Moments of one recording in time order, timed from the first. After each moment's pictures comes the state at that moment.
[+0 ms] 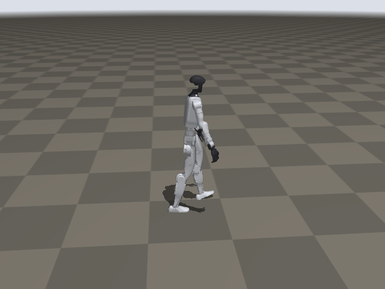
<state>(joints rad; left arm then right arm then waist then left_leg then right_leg) -0.11 0.32 -0.16 1.15 -0.45 -0.15 -0.03 -0.33 -0.30 0.34 1.39 -0.22 -0.02 0.00 0.26 -0.03 0.12 -0.14 0.07 0.44 -0.08 -0.11 -0.21 0.18 -0.06 0.12 0.00 -0.22 0.16</state>
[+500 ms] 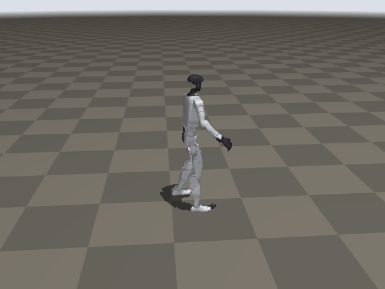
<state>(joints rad) -0.05 0.36 -0.06 1.46 -0.29 -0.05 0.09 -0.20 -0.40 0.34 0.81 -0.04 -0.03 -0.11 0.14 -0.18 0.07 -0.07 -0.05 0.09 0.38 -0.38 0.09 -0.09 -0.18 -0.10 -0.06 -0.02 0.26</state>
